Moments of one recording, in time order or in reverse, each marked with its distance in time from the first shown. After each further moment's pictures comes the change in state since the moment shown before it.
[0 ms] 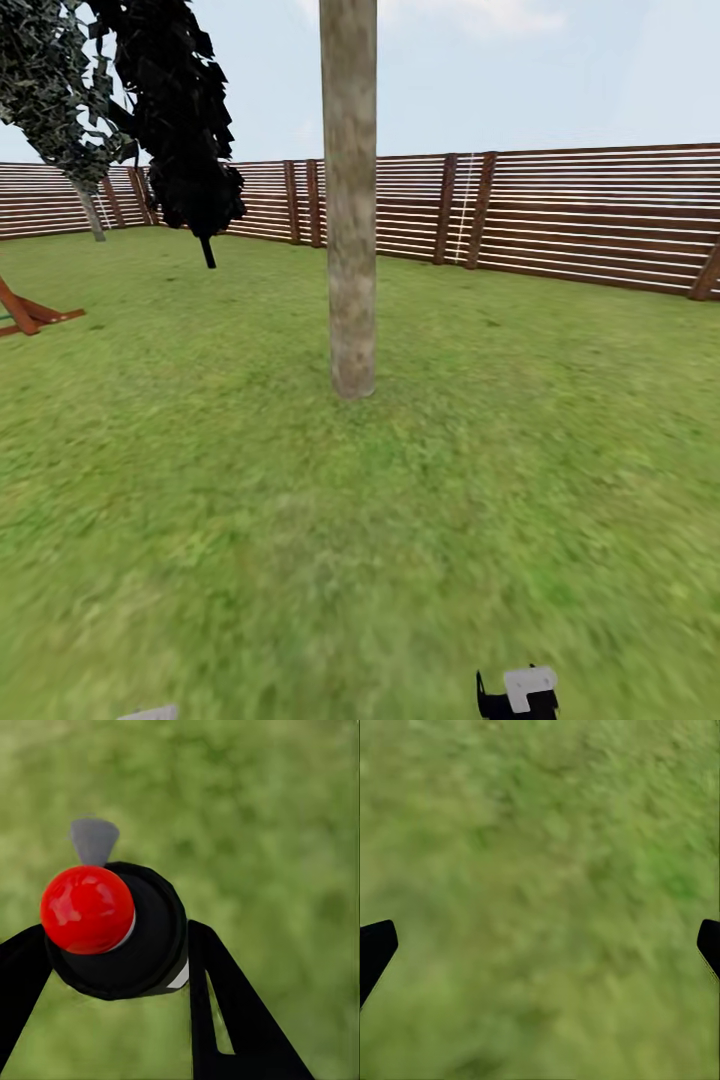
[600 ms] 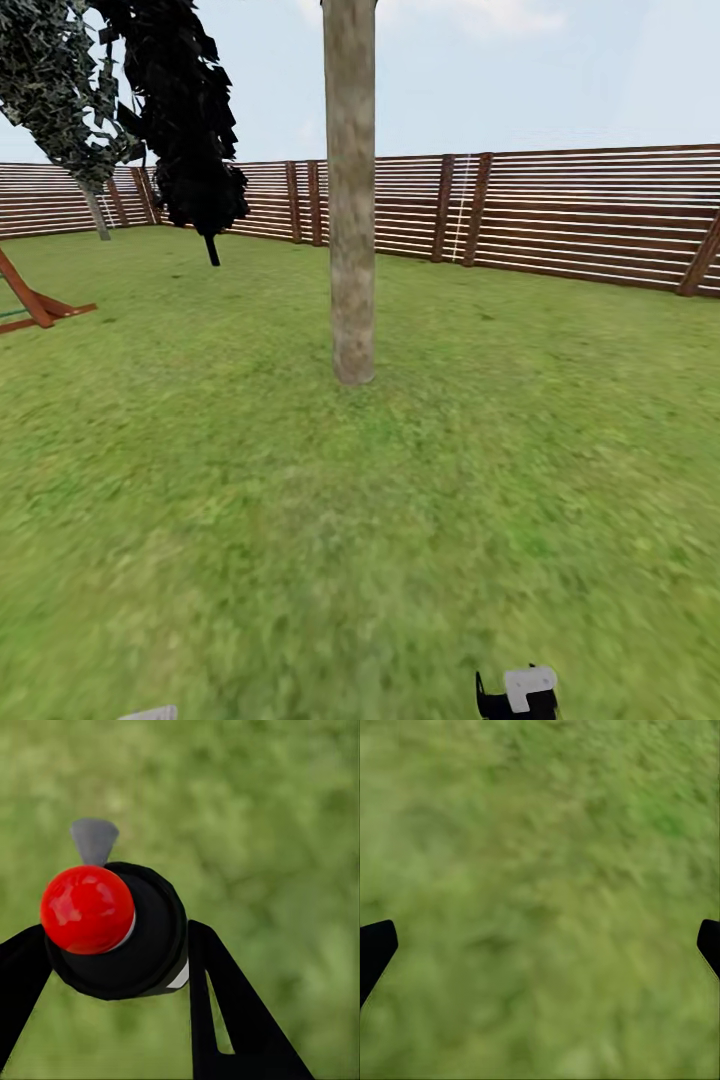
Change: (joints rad) left arm 0.000 0.000 0.000 0.000 0.000 0.000 0.000; right arm 0.000 0.002 0.000 0.000 0.000 0.000 0.000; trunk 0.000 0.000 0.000
